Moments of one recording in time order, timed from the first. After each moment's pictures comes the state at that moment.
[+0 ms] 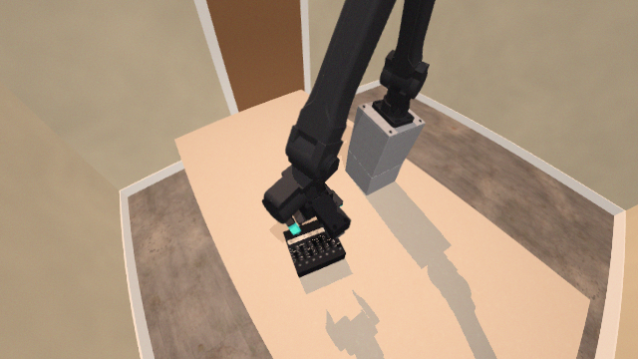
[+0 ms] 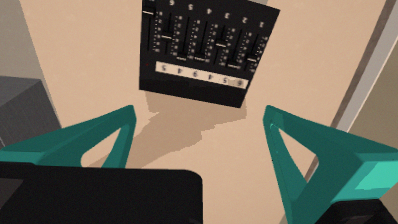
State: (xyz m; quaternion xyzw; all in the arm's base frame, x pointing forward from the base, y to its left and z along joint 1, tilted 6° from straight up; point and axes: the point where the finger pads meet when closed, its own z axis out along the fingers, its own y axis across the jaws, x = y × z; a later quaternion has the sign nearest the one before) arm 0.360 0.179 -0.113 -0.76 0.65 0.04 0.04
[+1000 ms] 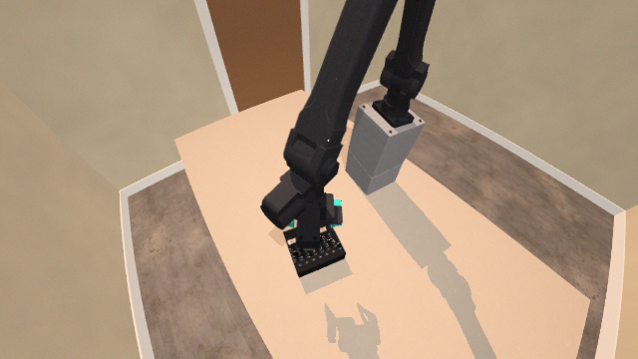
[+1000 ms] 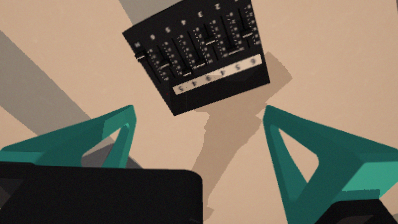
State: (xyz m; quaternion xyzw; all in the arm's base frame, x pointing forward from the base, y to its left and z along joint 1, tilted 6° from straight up) arm 0.364 0.188 -0.110 -0.53 0.85 0.05 0.02
